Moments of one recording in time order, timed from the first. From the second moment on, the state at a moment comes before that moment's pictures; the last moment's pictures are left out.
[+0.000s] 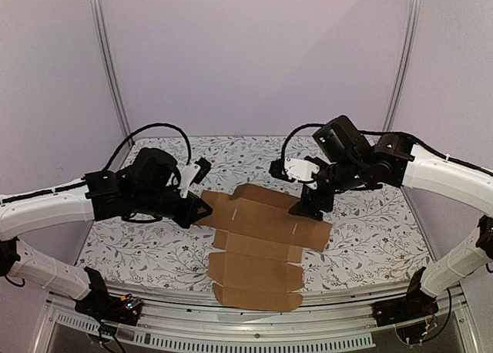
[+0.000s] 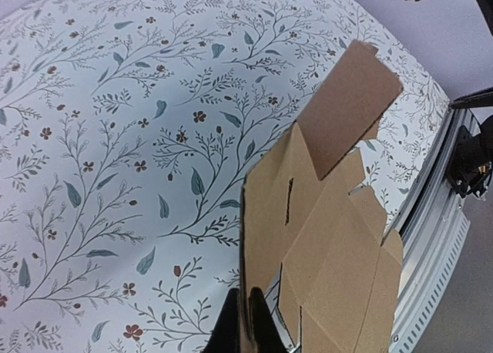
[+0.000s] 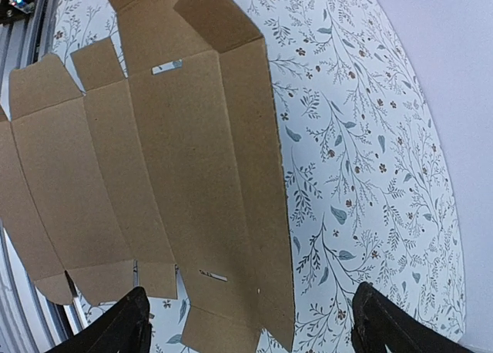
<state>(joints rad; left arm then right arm) -0.90 1.20 0.90 -0.42 0.05 -0.29 0.94 1.45 1.34 -0.75 0.02 -0.45</state>
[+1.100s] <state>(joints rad) -0.94 1.14 0.87 -0.42 0.01 -0.27 0.77 1.50 1.26 -0.62 -0.31 -0.56</state>
